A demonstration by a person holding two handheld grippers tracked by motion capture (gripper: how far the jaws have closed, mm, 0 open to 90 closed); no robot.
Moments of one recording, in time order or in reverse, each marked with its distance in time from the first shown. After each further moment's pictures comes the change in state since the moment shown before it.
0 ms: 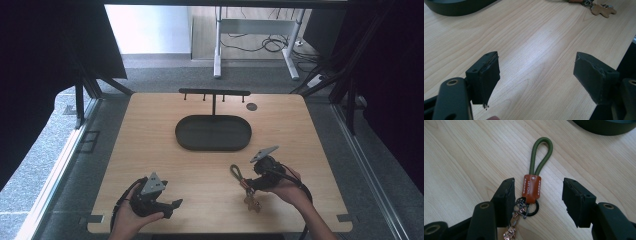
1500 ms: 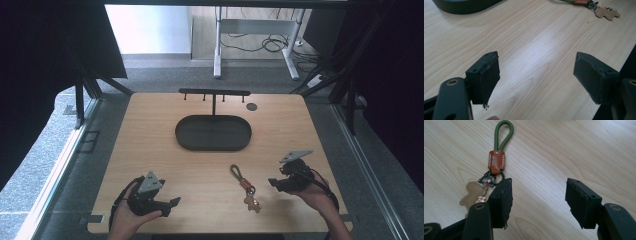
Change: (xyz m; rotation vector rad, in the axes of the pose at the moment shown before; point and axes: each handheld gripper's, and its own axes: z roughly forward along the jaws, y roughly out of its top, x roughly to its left) left arm 0.004 -0.002 -0.003 -0.010 0.012 -0.029; right arm -0.036 -0.052 -0.037 -0.063 -0.082 0.121
